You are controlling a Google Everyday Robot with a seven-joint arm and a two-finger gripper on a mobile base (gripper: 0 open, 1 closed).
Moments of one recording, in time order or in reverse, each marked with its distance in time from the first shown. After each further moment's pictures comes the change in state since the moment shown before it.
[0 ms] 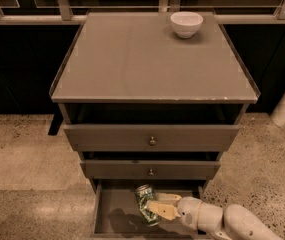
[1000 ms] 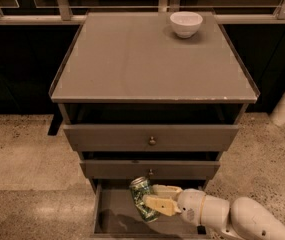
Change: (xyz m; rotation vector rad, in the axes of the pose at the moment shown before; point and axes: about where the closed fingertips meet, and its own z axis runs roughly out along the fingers) arm -0.056 0.068 -0.019 -0.001 0.006 -0.082
